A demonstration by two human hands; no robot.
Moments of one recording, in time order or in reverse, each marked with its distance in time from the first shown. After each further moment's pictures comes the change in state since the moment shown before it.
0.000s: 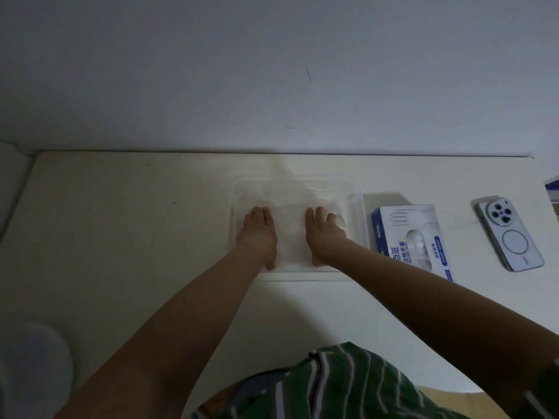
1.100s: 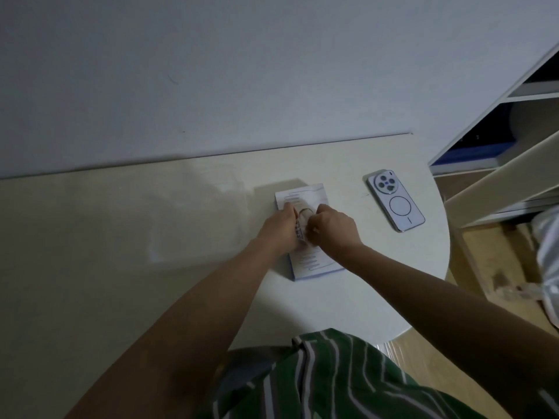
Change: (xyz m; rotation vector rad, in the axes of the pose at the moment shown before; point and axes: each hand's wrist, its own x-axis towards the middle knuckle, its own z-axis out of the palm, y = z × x) left_hand -0.026 0.218 -0.028 -0.511 0.123 0.293; right_hand -0.096 0.193 0.027 0.197 0.394 0.065
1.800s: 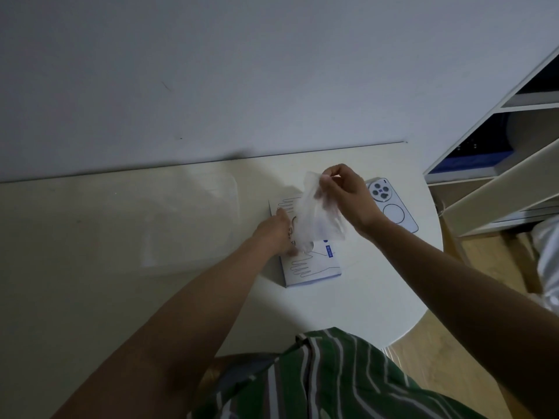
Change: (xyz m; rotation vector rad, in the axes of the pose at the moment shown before) left_hand 0.007 0.005 -0.004 0.077 -0.058 -0.056; right_hand 0.013 0.029 -0.066 1.234 0.169 -0.011
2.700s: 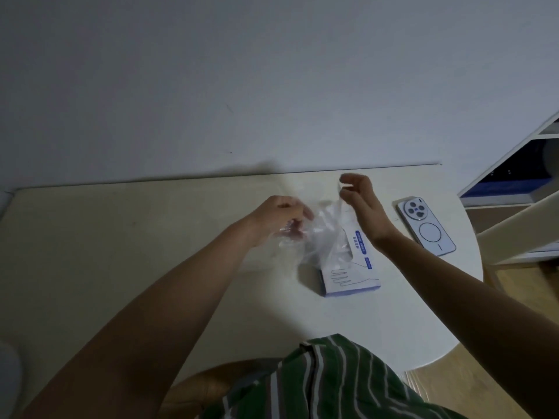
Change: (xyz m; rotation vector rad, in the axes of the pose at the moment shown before) left_hand -0.044 -0.061 -0.076 -1.005 -0.054 0.188; right_hand -0.009 -0.017 0.049 -0.113 -0.024 -0.068
